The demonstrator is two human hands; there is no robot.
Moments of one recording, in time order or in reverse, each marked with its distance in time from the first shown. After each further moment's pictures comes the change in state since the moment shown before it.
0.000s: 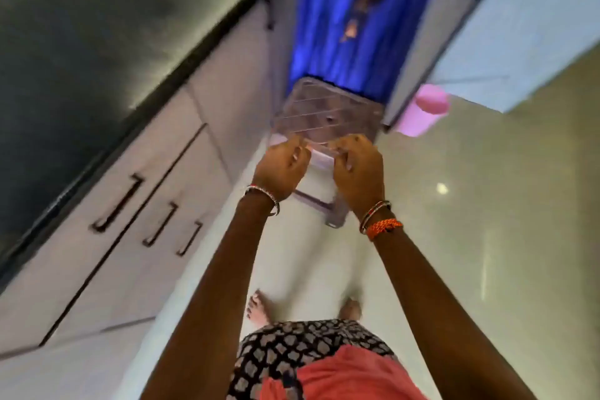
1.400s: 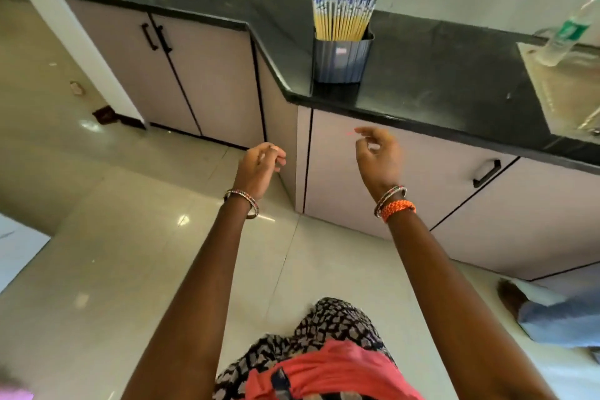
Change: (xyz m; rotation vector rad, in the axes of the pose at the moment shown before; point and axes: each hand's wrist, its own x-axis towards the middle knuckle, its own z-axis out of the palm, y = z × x) left_hand -0.112 0.704 0.871 -0.293 -1.352 0.685; right_hand -0.307 0.618 -0.751 -0.292 1.483 1.127
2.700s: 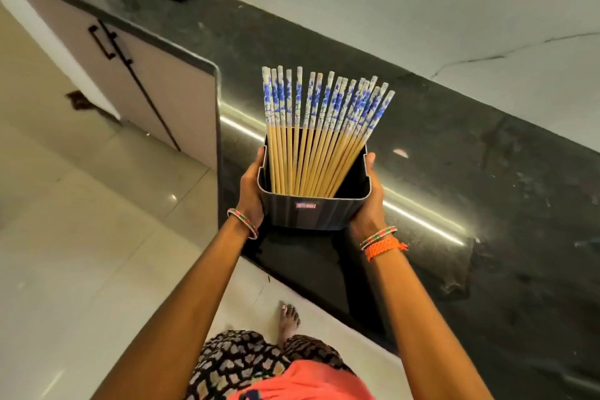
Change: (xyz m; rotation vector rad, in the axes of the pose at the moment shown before) left_hand 0.389 0.023 0.139 -0.708 0.096 -0.172; right_hand 0.396 0.099 0.137 0.802 -0.528 0.578
